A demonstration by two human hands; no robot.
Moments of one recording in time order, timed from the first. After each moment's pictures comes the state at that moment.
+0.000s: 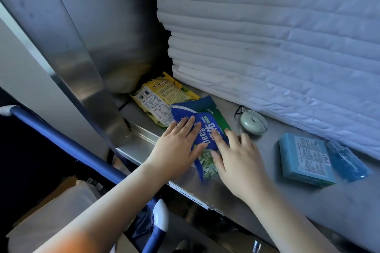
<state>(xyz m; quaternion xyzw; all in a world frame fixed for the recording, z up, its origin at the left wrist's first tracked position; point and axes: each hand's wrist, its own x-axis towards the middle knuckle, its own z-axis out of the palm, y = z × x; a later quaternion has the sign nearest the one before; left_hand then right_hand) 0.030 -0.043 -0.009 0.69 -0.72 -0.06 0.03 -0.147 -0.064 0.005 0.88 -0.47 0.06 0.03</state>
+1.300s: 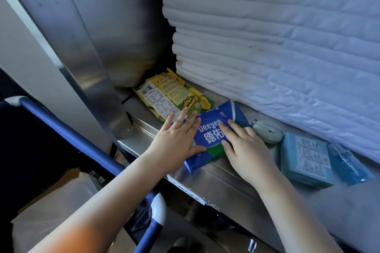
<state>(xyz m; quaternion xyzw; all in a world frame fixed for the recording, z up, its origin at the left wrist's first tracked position) 0.026 -0.041 0.004 0.68 -0.73 -0.02 -0.04 -0.169 -0.099 -0.011 0.89 -0.44 0.10 -0.06</state>
